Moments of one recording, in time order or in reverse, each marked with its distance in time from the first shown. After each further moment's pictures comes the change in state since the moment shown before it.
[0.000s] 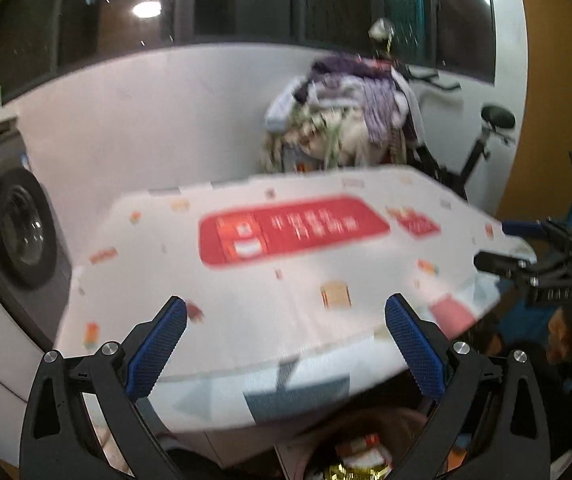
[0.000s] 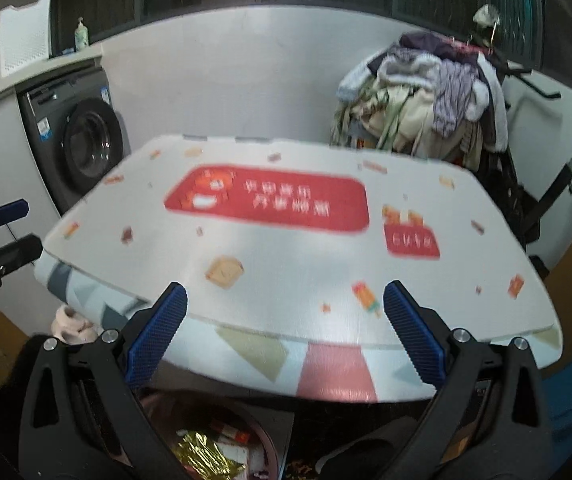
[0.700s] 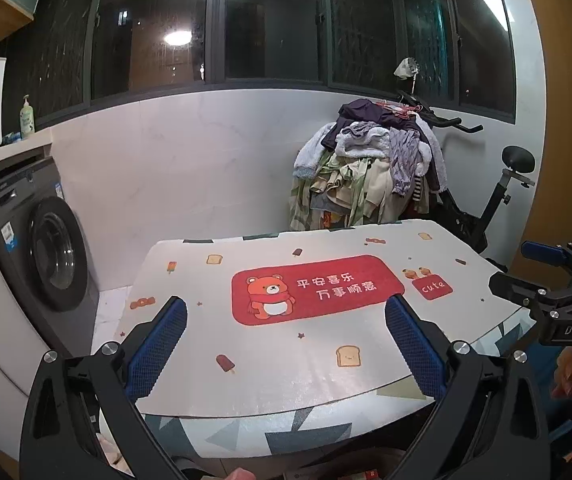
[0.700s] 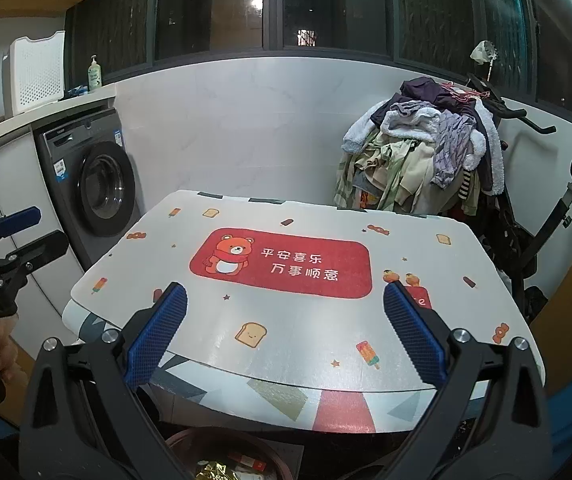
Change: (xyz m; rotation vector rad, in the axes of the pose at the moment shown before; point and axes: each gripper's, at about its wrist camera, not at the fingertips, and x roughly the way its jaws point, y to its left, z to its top) left arm -0.050 0.002 0.063 -0.036 -0.092 0.096; right arm -0.059 0.020 0.056 -0.003 -0.124 0.011
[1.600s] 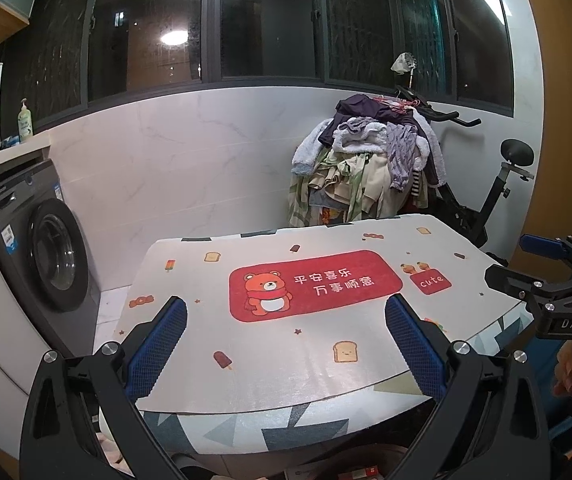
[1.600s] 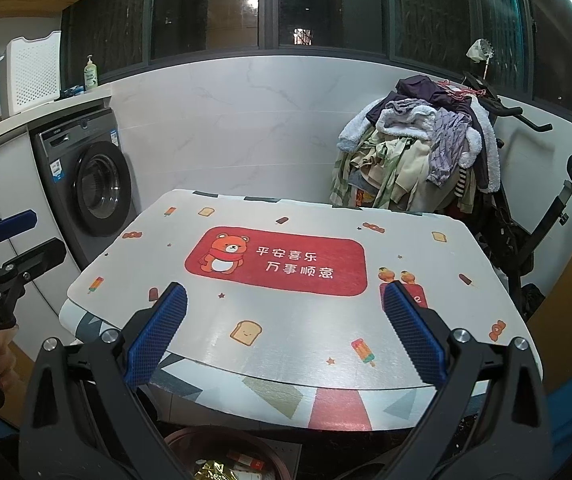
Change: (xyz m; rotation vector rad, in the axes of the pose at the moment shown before) left arm 0.000 -0.012 -0.005 0.015 0.007 0.000; right arm -0.004 -0.005 -0.001 0.003 0.006 -0.010
